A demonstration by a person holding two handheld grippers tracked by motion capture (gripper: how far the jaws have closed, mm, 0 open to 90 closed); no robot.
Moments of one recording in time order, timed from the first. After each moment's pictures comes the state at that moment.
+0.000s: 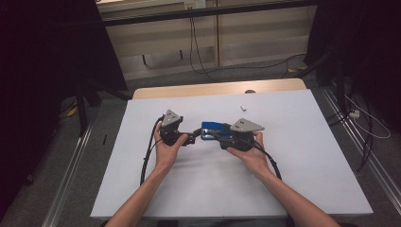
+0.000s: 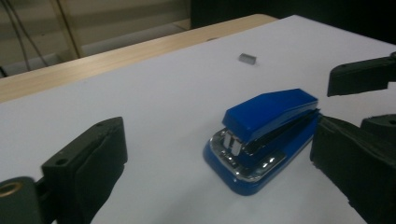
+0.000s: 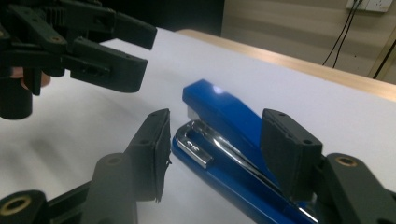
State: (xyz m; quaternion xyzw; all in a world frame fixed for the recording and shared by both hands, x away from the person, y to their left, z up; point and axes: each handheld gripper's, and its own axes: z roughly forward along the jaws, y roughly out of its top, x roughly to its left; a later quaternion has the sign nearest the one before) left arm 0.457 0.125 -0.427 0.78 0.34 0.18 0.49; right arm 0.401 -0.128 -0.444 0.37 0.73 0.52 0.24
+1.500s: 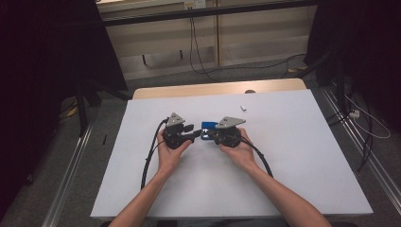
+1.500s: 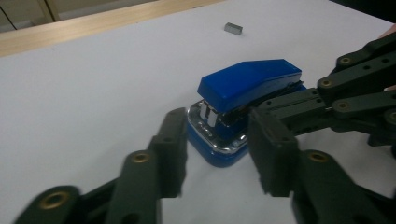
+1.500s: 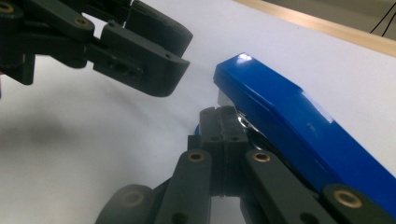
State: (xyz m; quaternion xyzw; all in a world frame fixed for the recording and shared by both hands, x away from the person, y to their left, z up) left arm 0.451 0.119 -0.429 0.81 0.33 0.13 0.47; right arm 0.429 -0.098 -0.455 0.35 0.79 0.47 0.18
